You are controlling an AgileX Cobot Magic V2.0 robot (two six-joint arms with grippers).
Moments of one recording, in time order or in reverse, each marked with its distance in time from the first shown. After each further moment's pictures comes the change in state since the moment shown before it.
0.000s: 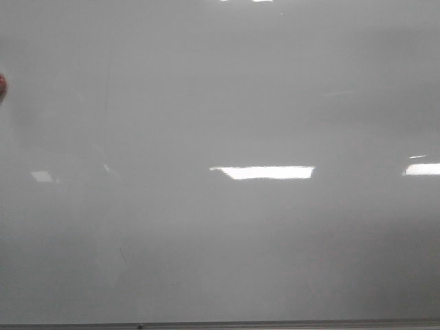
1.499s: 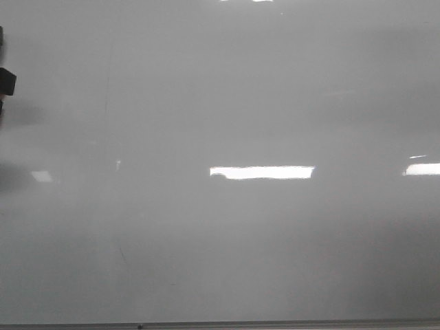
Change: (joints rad) left arm 0.000 0.435 -0.011 -0.015 -0.503 -0.002; right arm 0.000 0.000 0.000 0.000 0.002 0.000
